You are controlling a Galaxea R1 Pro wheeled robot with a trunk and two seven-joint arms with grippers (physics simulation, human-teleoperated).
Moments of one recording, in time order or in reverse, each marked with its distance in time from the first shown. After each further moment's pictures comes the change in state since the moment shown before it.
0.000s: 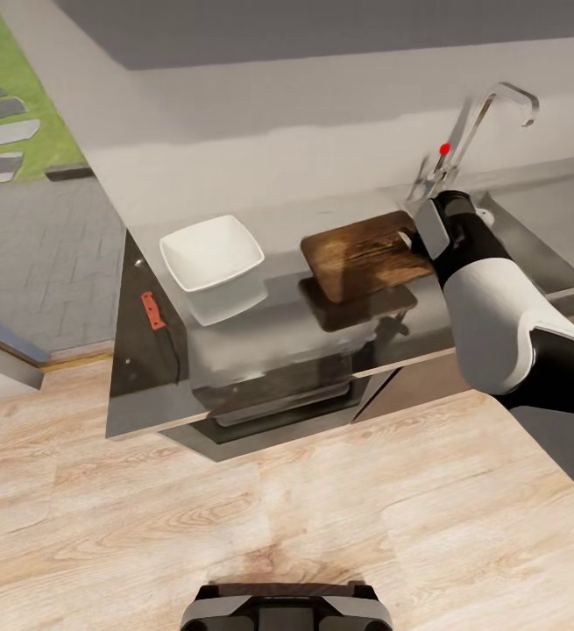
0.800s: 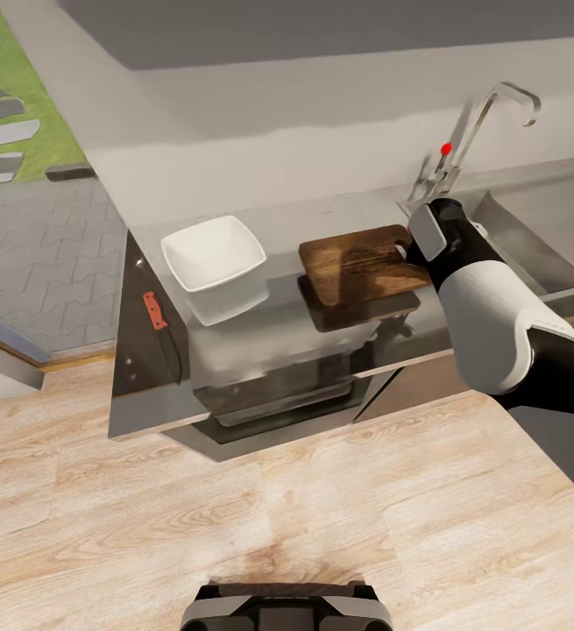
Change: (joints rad) left arm 0.000 0.000 0.000 0.001 0.000 0.001 0.000; right arm 0.000 0.006 -0.003 0.050 -0.104 0.000 -0.099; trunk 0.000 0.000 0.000
